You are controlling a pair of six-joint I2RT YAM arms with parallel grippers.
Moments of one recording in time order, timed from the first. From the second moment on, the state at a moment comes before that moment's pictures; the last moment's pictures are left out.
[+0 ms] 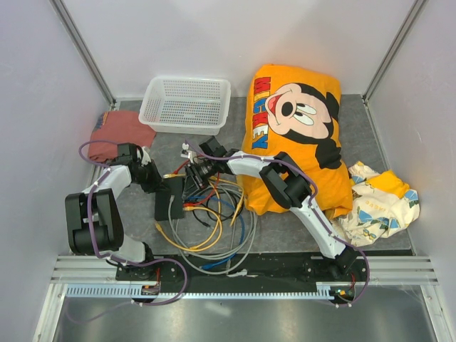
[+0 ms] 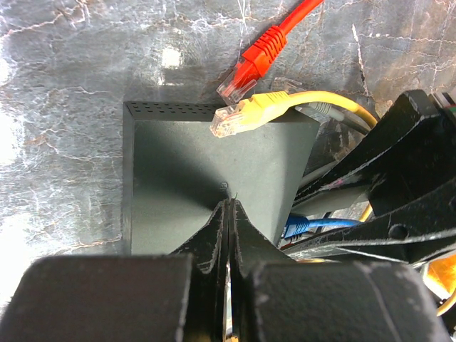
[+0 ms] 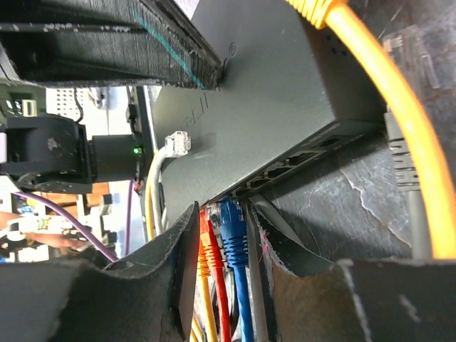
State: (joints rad) left arm 0.15 1.50 0.81 -0.50 0.41 -0.31; right arm 0.80 2.51 1.87 -0.17 -1.01 0.45
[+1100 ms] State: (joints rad) left arm 0.15 1.53 0.83 -0.49 0.43 -0.31; right arm 0.80 2.51 1.89 -0.22 -0.95 0.41
